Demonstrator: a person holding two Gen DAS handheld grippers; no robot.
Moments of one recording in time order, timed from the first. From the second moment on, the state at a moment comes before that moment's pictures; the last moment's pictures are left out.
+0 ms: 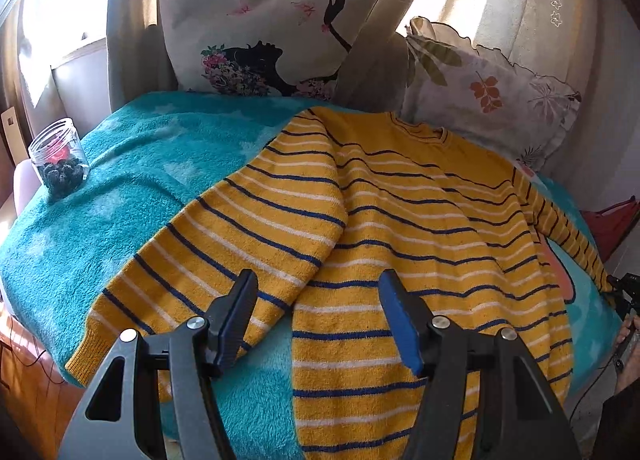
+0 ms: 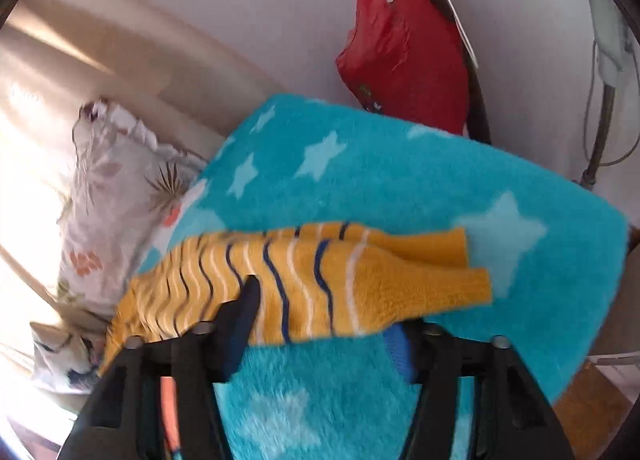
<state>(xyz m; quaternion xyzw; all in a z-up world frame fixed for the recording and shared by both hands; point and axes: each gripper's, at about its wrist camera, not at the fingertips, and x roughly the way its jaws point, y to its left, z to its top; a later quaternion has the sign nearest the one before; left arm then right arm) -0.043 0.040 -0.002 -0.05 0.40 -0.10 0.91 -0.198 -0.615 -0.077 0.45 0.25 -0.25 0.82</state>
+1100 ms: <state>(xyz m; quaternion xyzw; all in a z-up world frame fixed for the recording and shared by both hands) -0.047 0.175 -0.016 -0.15 0.37 0.00 0.92 0.080 -0.207 -0.012 -0.06 0.41 0.14 0.90</state>
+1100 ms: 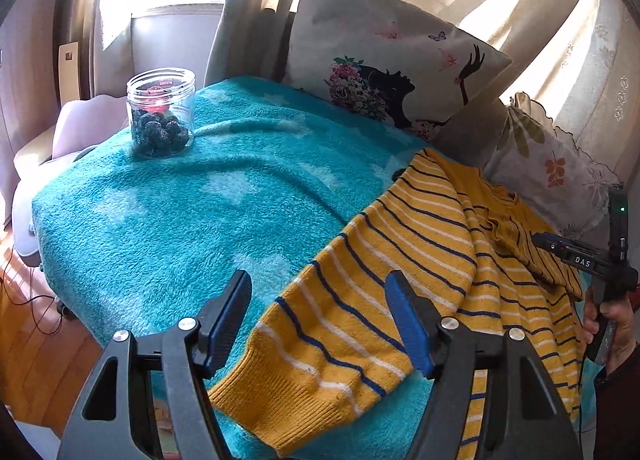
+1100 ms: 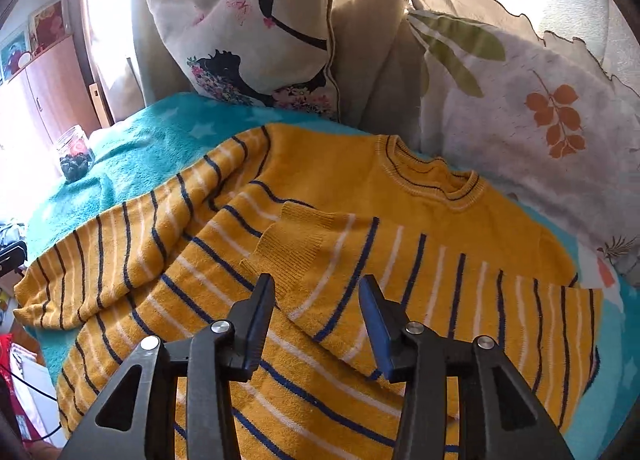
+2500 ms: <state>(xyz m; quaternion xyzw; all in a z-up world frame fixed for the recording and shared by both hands) -0.056 0.167 0.004 -0.16 0.37 0.01 0.92 0.060 -0.259 0.029 0.09 0.33 0.05 0.94</state>
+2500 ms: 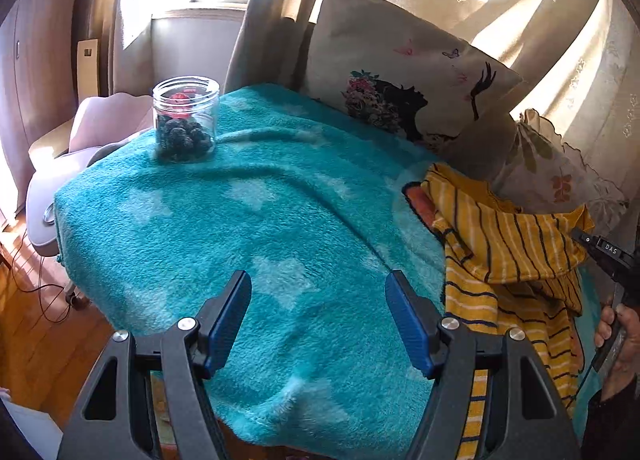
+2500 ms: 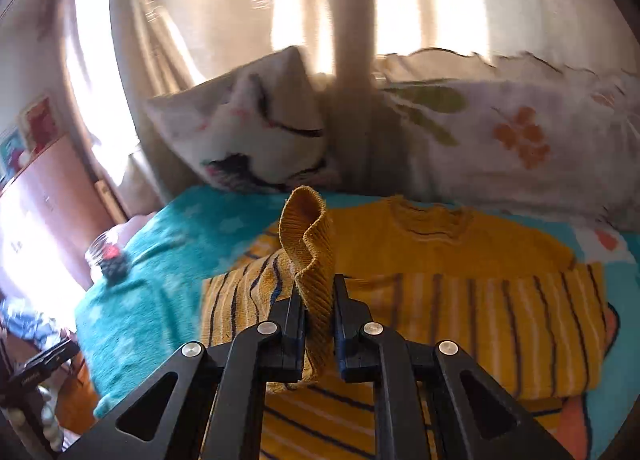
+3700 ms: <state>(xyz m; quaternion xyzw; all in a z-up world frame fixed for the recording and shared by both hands) -0.075 0.027 -0.053 -0.11 0.46 -0.14 0.87 -0.218 -0.412 -0.004 0.09 0.34 -0.09 0.93</state>
